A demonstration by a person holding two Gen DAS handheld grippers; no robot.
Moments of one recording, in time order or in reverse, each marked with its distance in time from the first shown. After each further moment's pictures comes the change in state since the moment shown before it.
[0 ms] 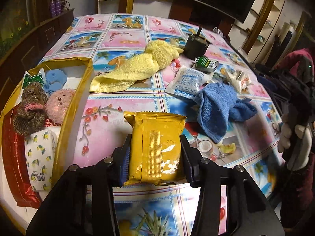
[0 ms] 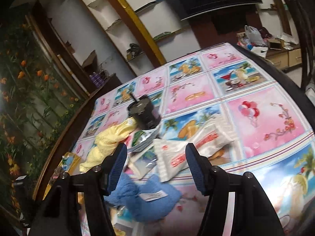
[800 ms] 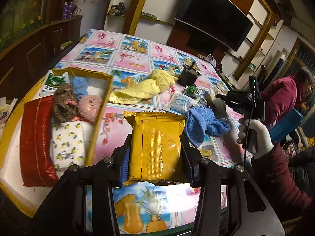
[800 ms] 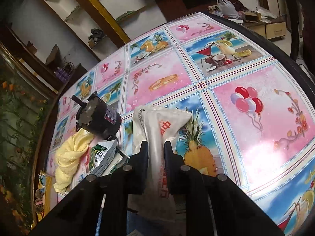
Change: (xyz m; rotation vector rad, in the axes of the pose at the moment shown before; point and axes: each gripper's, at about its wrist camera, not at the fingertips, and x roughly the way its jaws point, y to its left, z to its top) left arm -0.081 0.033 -0.017 -0.118 -0.164 -0.086; right arm 0.067 -0.025 0.025 0.151 0.161 -0.159
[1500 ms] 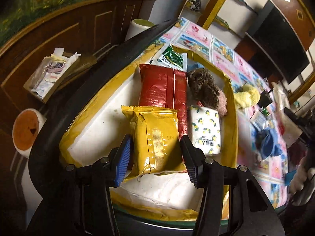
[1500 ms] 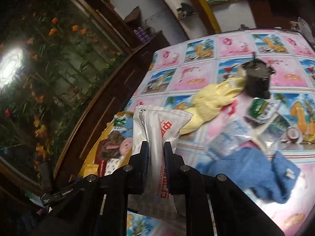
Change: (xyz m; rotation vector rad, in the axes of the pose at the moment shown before) left arm -0.038 0.156 -0.030 -0.346 0.038 0.284; right arm -0.036 0.206 -0.103 -0.380 0.189 0.421
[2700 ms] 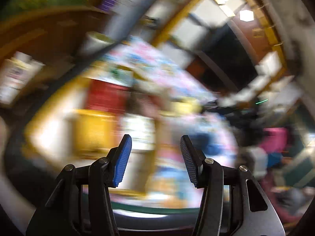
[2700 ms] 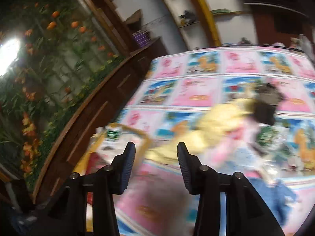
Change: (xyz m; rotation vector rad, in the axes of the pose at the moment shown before) left arm -0.048 -0.027 -0.012 0.016 -0.071 -0.509; right arm 0.007 -0.018 0.025 -0.045 -0.085 -0.153
